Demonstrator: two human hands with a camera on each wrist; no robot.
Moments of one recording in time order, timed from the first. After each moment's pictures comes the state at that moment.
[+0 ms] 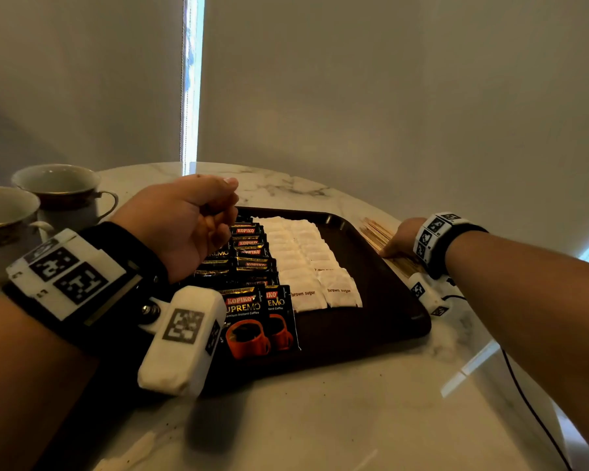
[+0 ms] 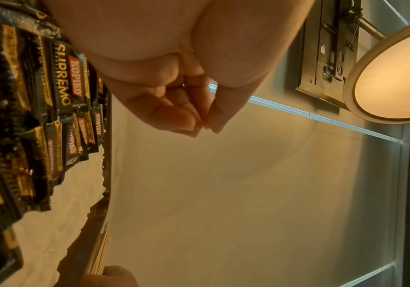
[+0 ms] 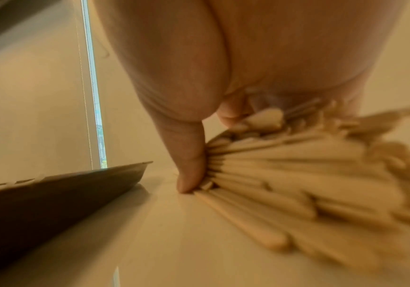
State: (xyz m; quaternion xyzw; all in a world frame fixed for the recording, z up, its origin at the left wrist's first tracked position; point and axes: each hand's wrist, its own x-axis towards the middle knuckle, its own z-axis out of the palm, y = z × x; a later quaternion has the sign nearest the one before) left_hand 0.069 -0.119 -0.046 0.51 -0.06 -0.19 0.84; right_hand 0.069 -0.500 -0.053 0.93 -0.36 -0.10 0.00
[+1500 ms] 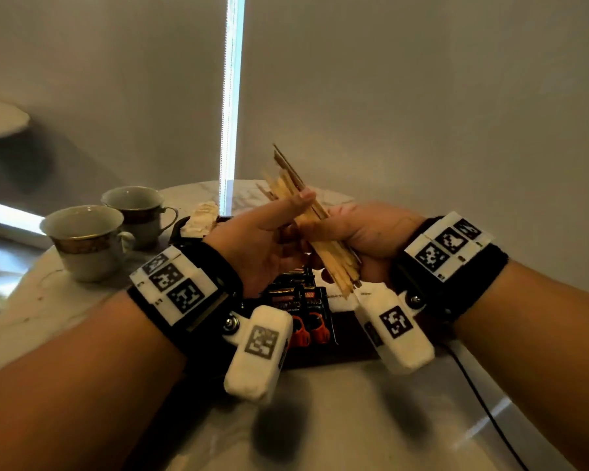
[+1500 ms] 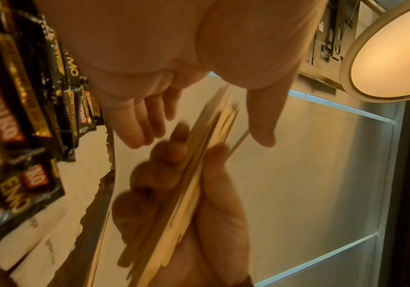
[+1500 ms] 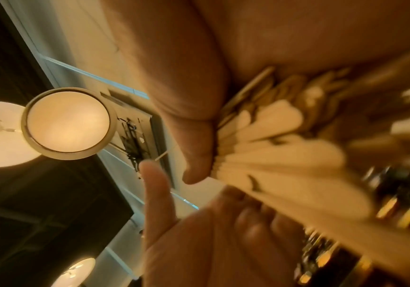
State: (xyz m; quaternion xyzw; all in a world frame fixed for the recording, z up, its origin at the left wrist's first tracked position) left_hand 0.035 -0.129 -0.045 0.52 -0.17 -0.26 0.80; right_hand -0.006 -0.287 -0.005 0.75 -0.02 -0.14 -0.64
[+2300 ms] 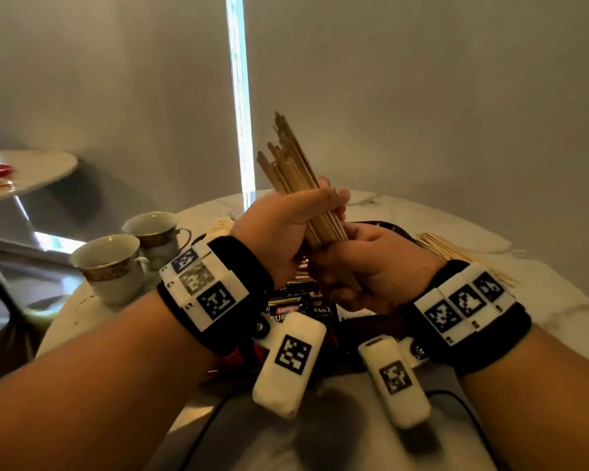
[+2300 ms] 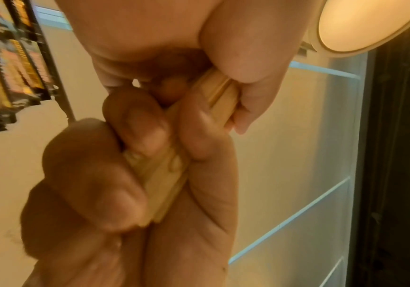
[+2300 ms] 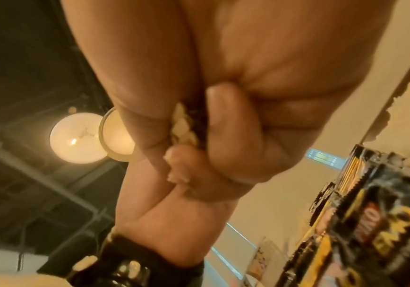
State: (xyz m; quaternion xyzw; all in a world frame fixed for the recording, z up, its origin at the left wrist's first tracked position) left_hand 0.031 -0.160 -0.021 0.55 -0.24 -0.17 0.78; right_hand -0.026 -0.299 -0.035 0.68 0.10 -0.12 -0.72
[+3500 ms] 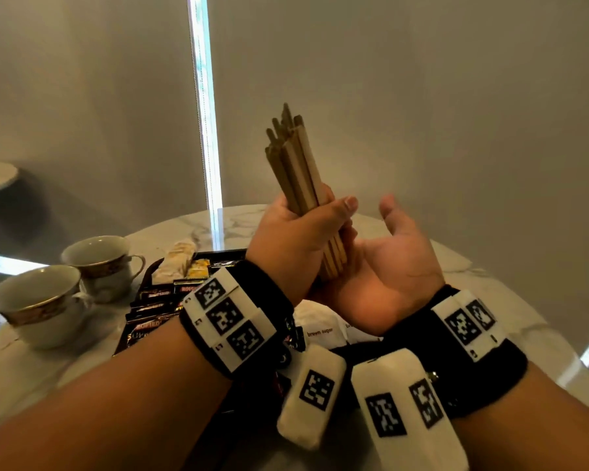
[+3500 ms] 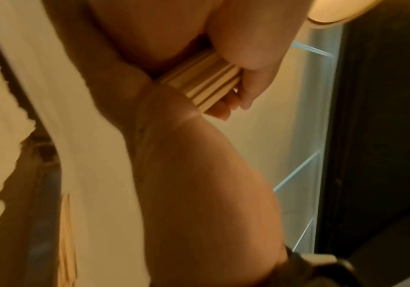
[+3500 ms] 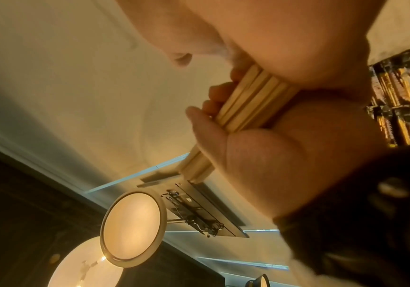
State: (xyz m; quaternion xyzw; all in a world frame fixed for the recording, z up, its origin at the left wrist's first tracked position) left_hand 0.034 -0.215 -0.019 0.50 -0.27 -0.11 0.82; right_hand -0.020 -0.322 -0.019 0.26 0.03 -0.11 -0.96
